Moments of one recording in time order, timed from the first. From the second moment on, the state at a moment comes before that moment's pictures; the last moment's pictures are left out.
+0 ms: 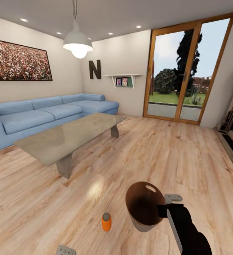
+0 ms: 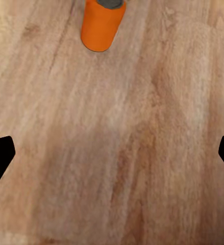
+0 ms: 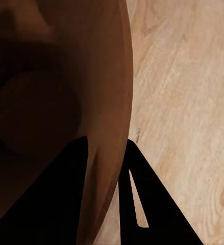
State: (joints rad) left arm 0.00 0.11 0.00 -1.00 0.00 0.28 -0.48; right arm -0.30 0.07 -0.08 -1.28 0.13 0.91 -0.08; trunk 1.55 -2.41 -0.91
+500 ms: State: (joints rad) left arm 0.00 0.11 0.01 -1.00 0.00 0.28 -0.48; right arm -0.30 0.07 -0.16 -1.28 0.14 0.91 -0.08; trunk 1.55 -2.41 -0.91
